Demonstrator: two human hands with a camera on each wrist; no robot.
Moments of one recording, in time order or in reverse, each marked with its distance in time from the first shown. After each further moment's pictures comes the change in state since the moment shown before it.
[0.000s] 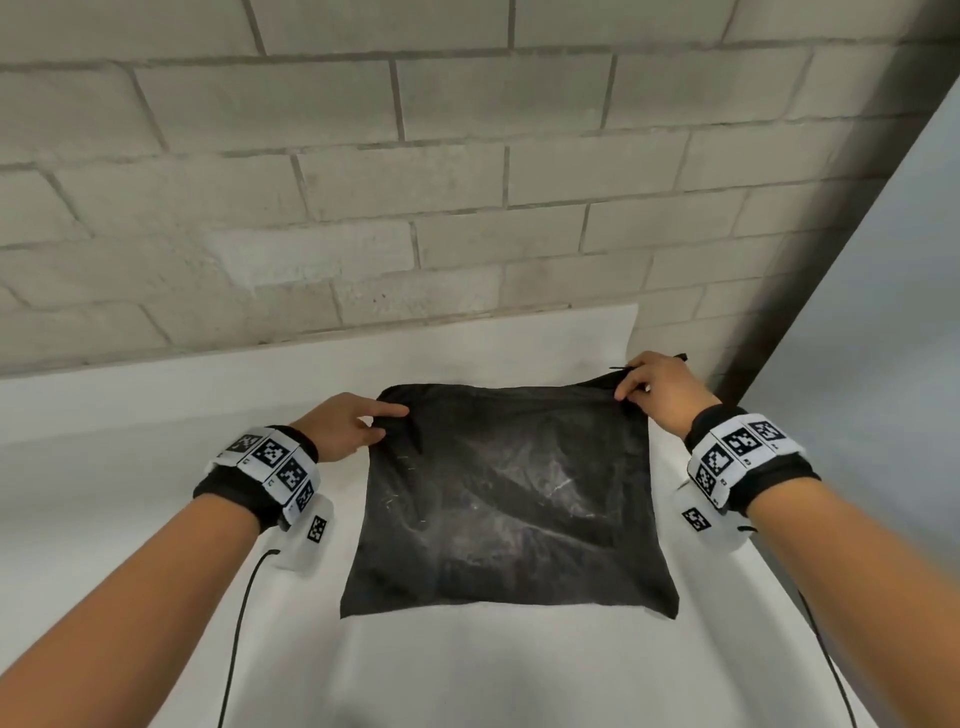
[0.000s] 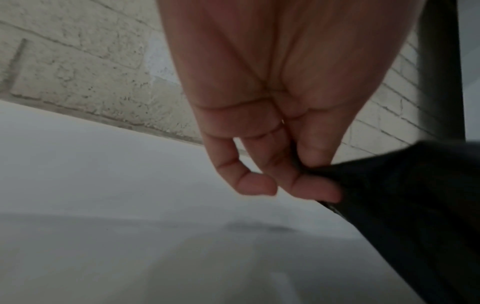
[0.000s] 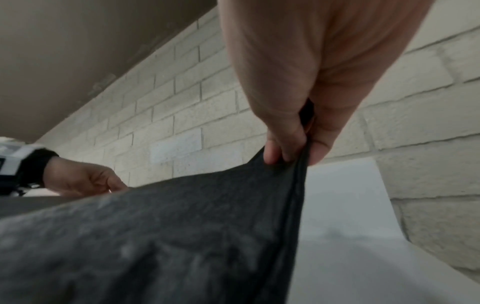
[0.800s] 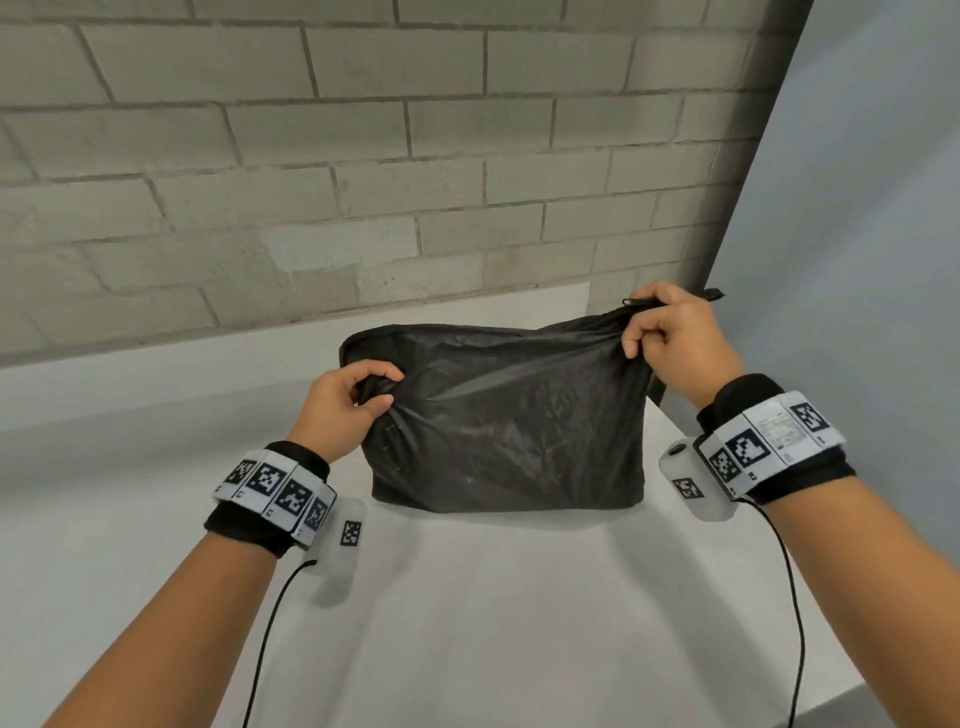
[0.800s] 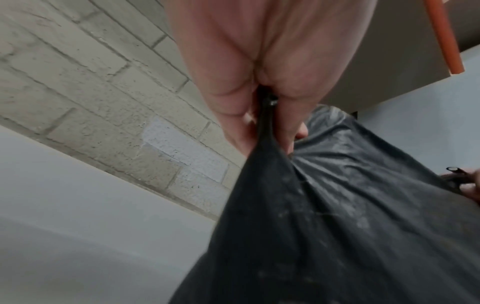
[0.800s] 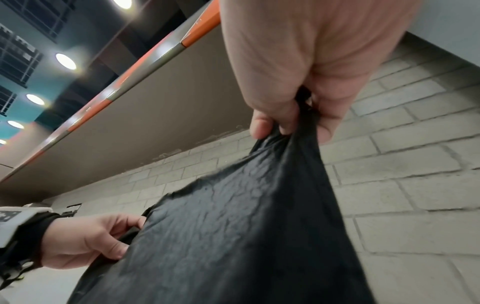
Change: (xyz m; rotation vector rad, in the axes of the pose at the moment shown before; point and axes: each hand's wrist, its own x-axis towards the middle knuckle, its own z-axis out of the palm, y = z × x) left_hand -0.146 0.014 0.031 -0.421 0.486 0.355; right_hand -0.185 -0.083 -0.028 0.112 0.511 -0.292
